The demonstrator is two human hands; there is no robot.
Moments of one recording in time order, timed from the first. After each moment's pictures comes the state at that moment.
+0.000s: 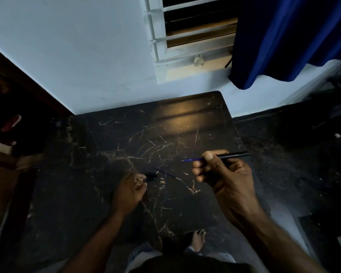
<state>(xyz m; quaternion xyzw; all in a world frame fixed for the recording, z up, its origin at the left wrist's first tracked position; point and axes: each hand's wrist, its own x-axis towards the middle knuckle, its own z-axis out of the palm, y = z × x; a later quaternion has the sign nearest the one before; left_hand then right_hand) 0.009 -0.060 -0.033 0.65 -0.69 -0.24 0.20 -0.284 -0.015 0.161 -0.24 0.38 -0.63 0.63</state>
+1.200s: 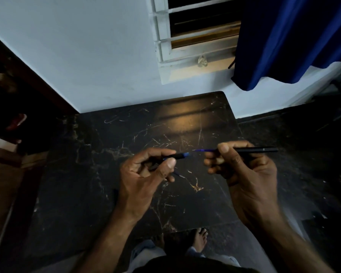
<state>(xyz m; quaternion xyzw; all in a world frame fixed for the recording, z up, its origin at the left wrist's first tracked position) -0.077 -0.026 0.176 0.42 -0.52 -0.53 0.52 -0.282 0.002 0.202 -0.29 0.41 -0.67 0.54</state>
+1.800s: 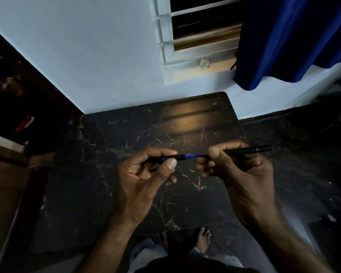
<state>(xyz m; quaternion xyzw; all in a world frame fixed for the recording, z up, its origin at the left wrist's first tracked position) -0.077 -0.009 0.194 0.41 -0.54 -0.50 0.54 -0.274 0.013 0.202 -0.36 0.38 -0.67 0.53</state>
